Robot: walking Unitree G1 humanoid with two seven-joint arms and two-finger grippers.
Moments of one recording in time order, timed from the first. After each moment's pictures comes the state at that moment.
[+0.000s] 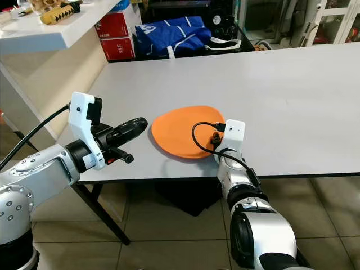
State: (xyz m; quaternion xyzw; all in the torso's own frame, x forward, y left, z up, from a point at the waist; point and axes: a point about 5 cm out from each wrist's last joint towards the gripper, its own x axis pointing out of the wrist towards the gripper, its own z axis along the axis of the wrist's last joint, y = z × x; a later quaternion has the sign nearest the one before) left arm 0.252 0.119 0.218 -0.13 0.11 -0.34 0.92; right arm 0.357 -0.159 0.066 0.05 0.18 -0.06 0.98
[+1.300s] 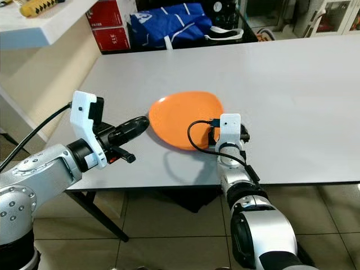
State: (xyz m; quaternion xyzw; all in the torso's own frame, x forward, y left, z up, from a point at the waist) left arm 0.252 0.115 0.219 -0.13 0.10 -0.35 0.92; right arm 0.364 -0.162 0.085 -0.08 0.10 -0.09 0.99
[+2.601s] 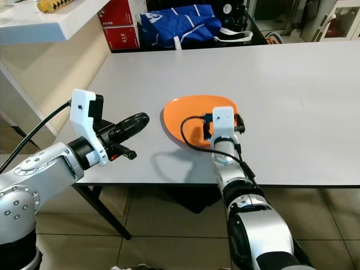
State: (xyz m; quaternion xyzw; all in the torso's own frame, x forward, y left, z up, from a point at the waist) left arm 0.257 0.114 0.219 -0.13 0.08 -0.34 0.93; right arm 0.371 -0.146 0.107 -0.11 0.03 -0.07 0.99
